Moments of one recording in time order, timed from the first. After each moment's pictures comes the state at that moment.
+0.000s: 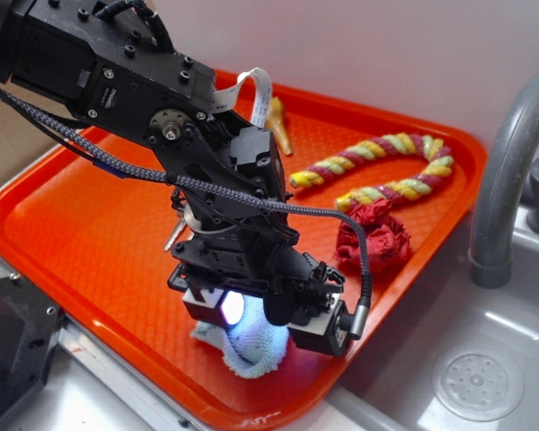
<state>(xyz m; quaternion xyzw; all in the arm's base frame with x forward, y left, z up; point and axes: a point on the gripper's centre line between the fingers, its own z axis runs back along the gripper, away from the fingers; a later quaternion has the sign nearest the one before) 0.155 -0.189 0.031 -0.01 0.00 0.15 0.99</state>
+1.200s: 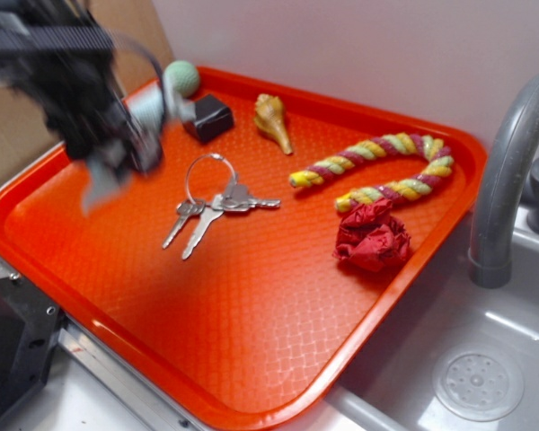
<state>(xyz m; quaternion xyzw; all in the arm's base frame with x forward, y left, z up) 0.177 -0.066 0.149 0.03 -0.21 0.02 0.98</state>
